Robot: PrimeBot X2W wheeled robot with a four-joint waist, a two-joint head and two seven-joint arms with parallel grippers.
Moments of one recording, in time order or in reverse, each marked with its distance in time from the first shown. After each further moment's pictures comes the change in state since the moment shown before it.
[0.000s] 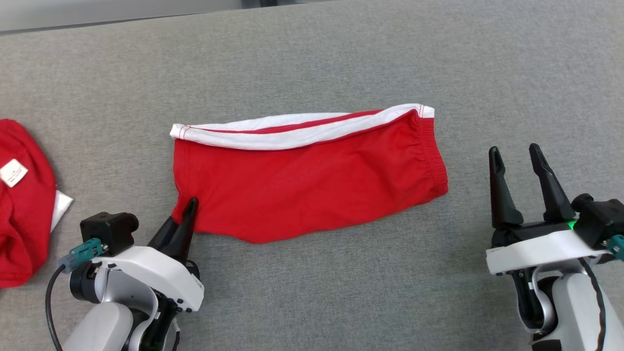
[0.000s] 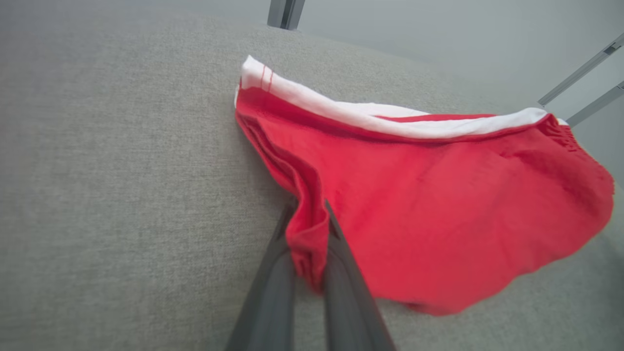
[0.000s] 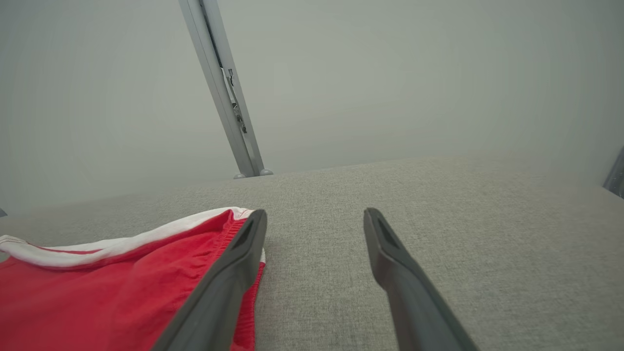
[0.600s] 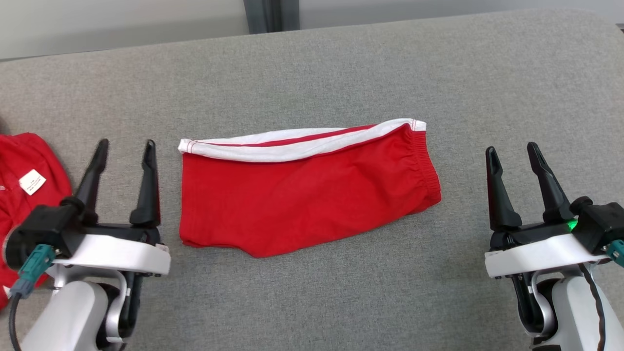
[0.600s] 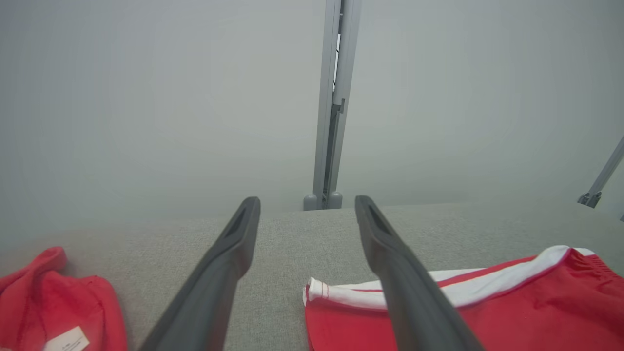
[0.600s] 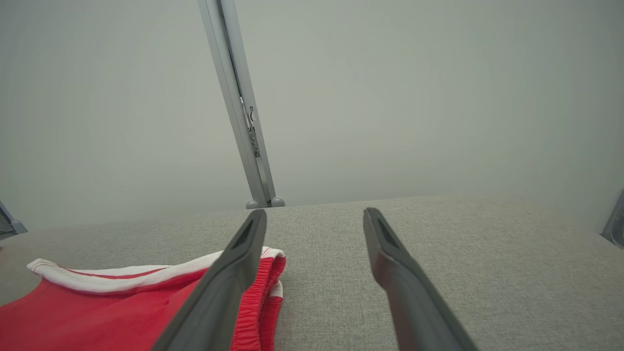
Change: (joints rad) left arm -0.038 0.034 0.077 -0.059 0.189 0.090 -0.281; right arm 0.018 0.000 0.016 -0.044 -0.015 0.000 0.002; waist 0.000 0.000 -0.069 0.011
